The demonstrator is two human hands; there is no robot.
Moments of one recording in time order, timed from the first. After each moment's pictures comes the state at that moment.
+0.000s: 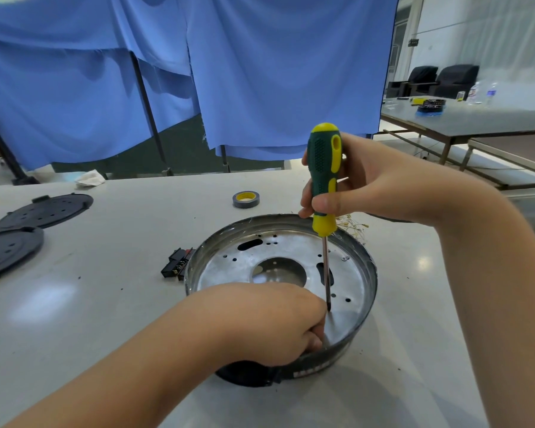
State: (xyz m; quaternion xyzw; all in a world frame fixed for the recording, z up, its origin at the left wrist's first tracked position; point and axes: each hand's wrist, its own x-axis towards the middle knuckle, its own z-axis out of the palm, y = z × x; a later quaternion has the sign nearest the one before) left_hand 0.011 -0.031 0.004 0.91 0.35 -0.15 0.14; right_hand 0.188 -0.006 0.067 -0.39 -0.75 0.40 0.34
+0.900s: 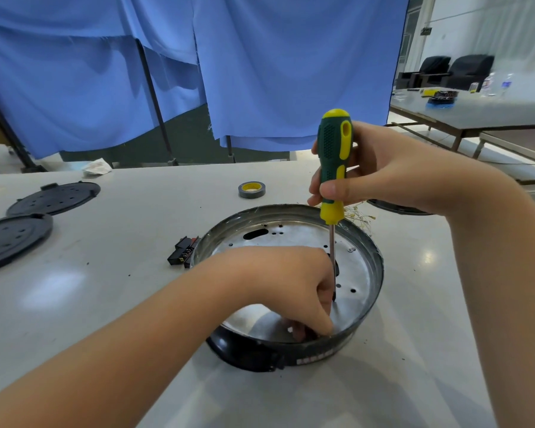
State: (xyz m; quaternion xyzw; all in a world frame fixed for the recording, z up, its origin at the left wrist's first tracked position) left_hand 0.021 -0.013 0.013 0.87 0.38 -0.11 0.28; right_hand 0.184 -0.008 0.067 -0.40 -0.74 0.41 0.36
